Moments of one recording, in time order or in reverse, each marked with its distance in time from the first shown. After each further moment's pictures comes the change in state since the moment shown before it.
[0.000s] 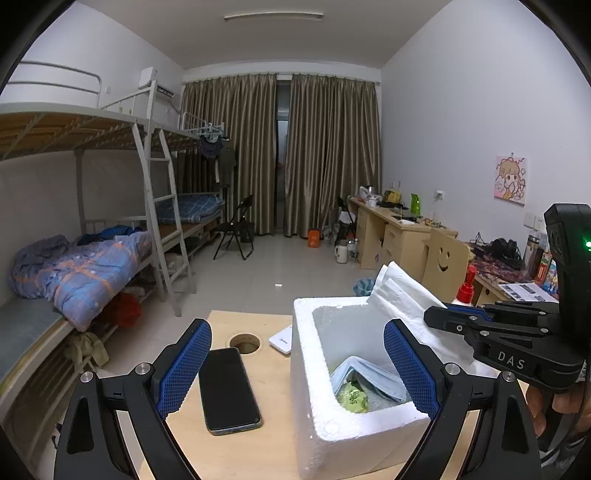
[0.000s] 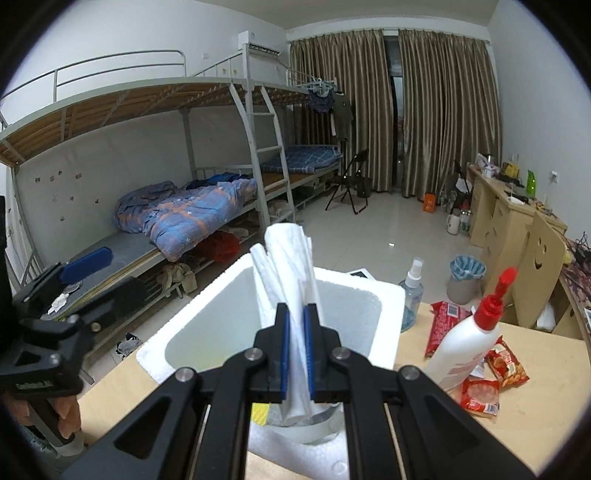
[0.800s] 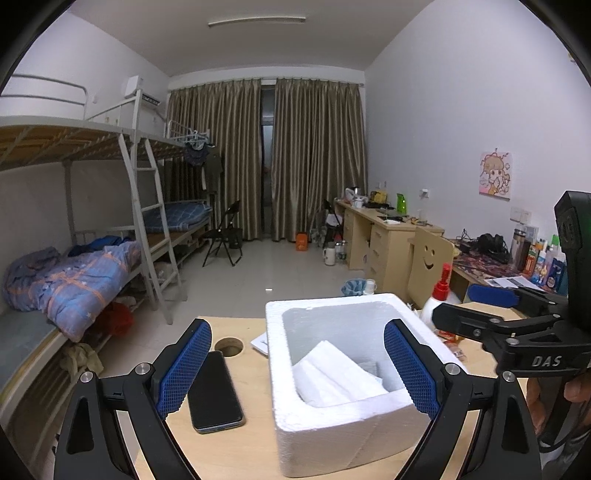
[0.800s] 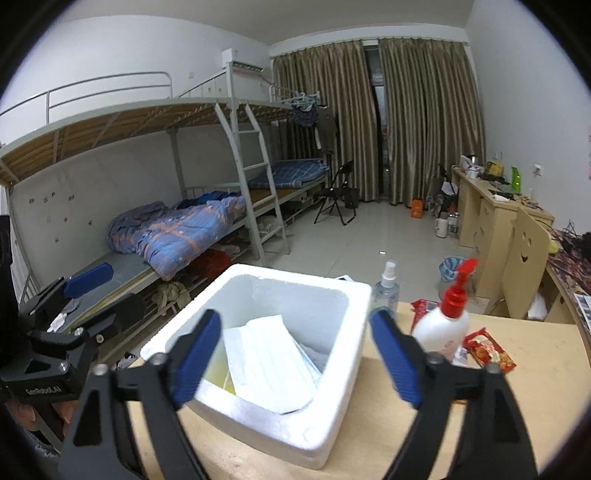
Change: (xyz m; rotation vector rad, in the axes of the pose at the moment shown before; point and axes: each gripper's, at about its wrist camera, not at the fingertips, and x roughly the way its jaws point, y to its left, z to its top) left arm -0.017 -0.030 0.001 0.039 -0.019 -0.046; right arm -0.045 -0.014 -0.008 0.064 -0.076 -0.037
